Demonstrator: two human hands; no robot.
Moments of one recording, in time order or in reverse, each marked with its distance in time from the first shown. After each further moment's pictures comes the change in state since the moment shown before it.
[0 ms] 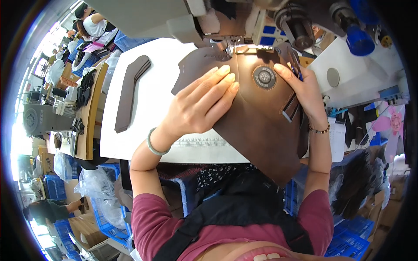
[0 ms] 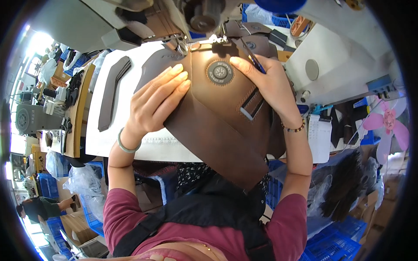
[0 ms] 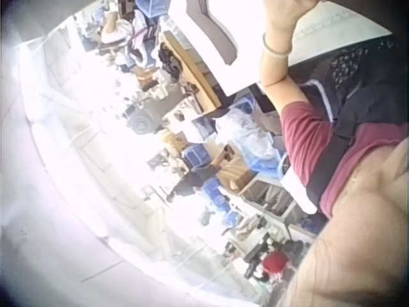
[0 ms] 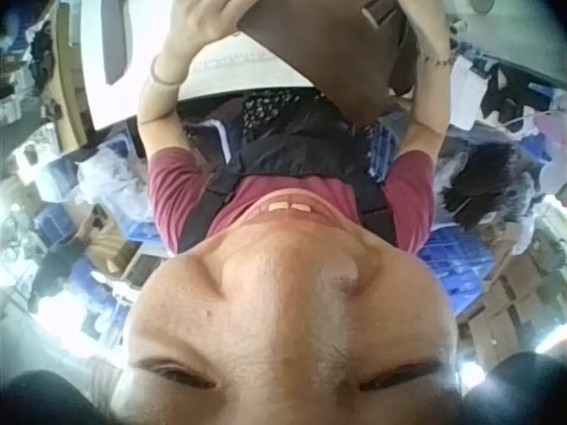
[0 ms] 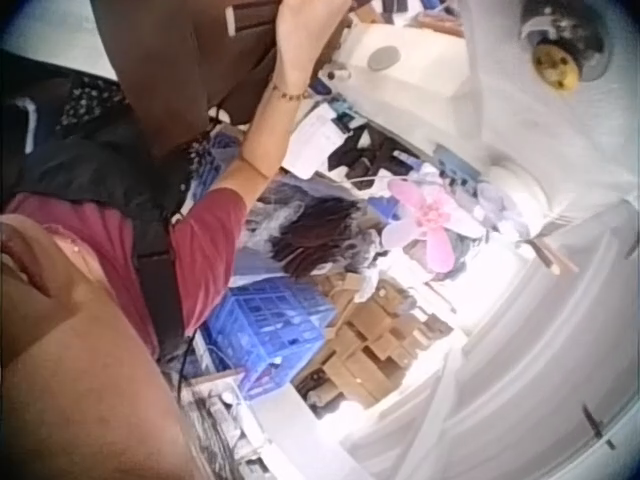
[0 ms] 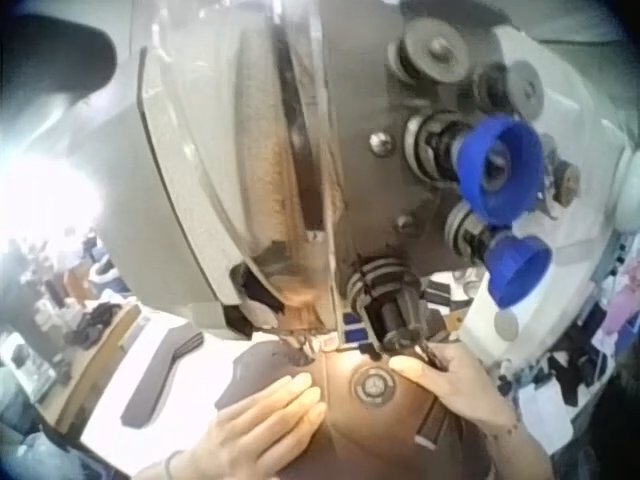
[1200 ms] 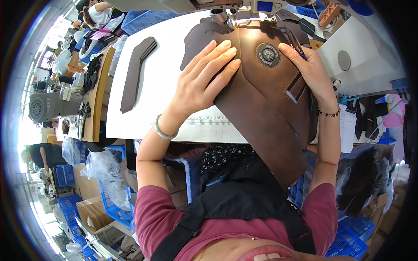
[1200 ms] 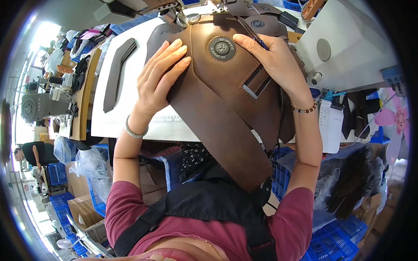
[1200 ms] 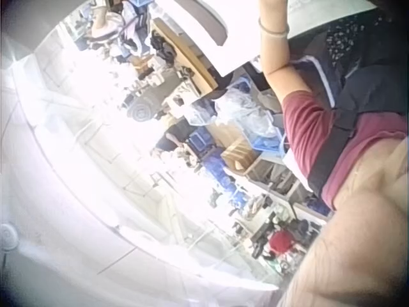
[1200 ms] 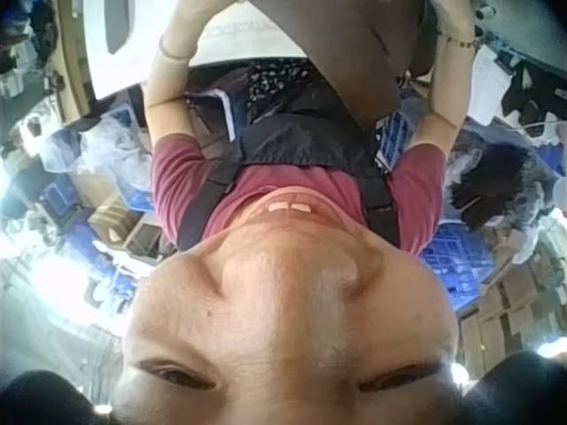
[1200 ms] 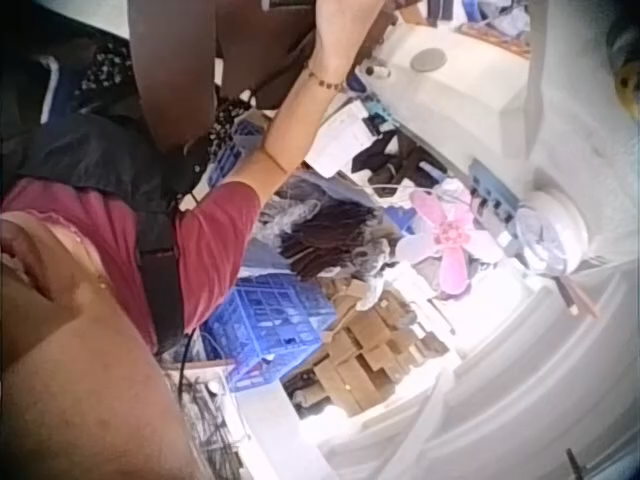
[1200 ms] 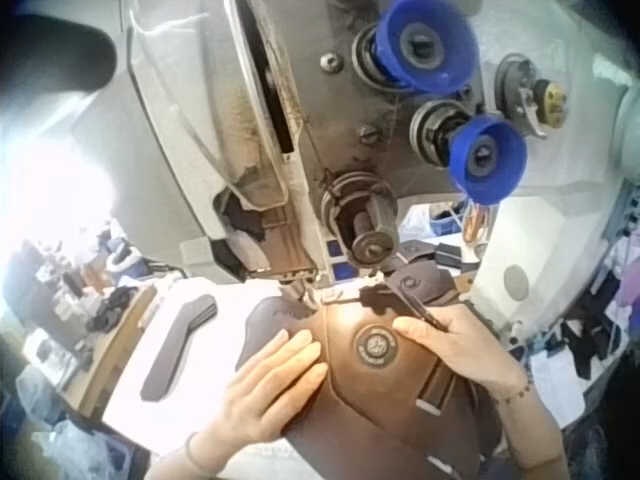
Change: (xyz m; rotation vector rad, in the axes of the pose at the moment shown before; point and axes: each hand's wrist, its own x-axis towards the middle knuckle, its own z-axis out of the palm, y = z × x) left_hand -0.017 0.010 0.015 0.005 0.031 -0.118; right_hand 0.001 0.011 -0.003 0.062 -0.139 0.020
